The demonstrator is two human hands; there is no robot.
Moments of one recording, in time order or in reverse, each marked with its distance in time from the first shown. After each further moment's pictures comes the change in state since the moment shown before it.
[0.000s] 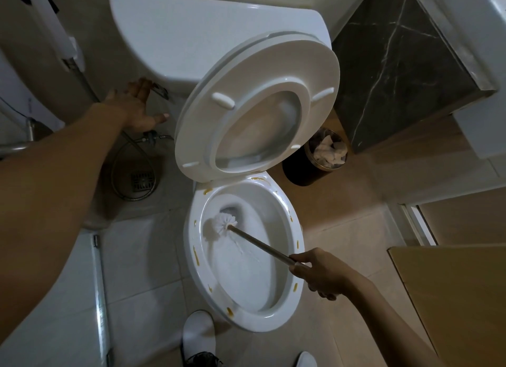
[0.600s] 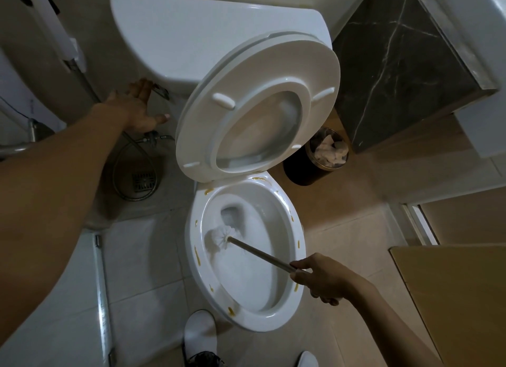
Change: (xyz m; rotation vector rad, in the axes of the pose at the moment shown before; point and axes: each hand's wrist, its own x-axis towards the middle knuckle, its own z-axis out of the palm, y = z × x) left_hand -0.003 0.002 -0.002 0.015 -0.004 -0.013; right_hand -0.004 0.002 0.004 -0.025 -0.054 0.048
